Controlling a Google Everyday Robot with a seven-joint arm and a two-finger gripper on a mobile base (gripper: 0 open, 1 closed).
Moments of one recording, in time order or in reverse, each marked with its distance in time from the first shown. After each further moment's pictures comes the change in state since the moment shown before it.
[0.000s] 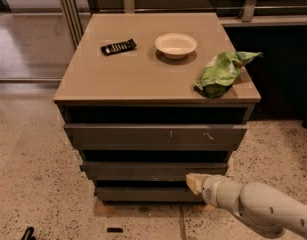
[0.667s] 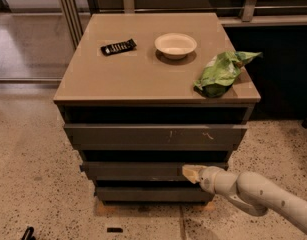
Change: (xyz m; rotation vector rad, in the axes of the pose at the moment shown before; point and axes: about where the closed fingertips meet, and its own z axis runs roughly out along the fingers) arm -0.001 -0.052 0.081 -0.168 -0.080 -0.026
